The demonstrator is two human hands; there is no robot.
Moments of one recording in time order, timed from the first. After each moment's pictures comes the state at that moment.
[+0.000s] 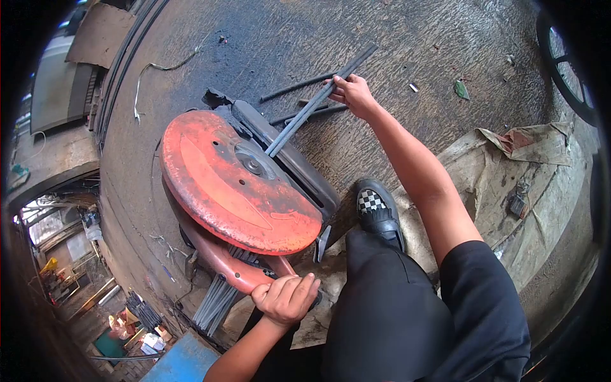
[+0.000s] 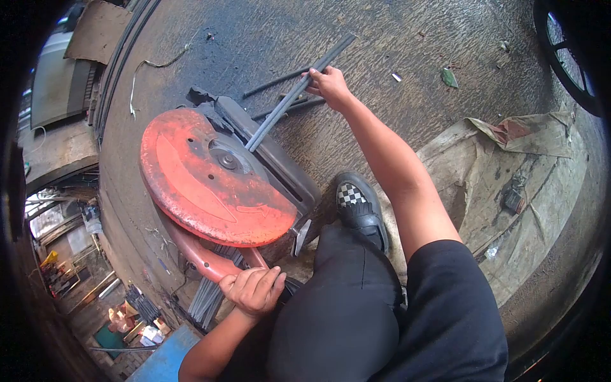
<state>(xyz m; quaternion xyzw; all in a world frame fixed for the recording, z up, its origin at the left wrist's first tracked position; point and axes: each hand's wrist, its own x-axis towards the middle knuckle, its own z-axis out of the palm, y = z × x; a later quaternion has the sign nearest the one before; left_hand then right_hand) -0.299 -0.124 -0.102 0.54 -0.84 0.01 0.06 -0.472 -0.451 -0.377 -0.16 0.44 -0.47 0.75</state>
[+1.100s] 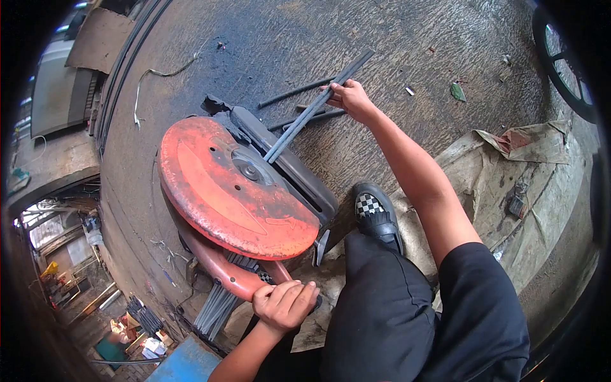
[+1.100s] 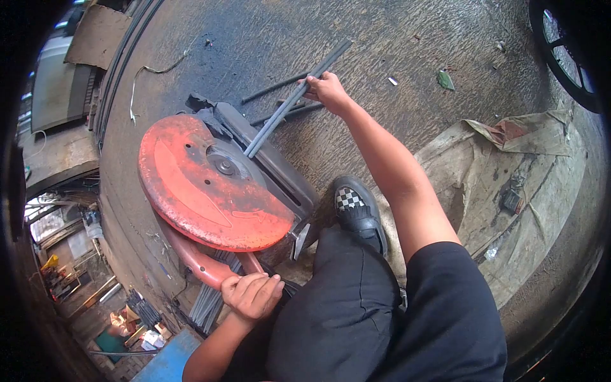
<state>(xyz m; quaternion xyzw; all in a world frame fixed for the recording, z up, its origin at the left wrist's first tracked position) -0.299 -0.130 -0.093 0.49 -0.87 -0.04 0.08 -0.478 -0.452 -0.379 -0.17 0.42 -0.46 0.76</state>
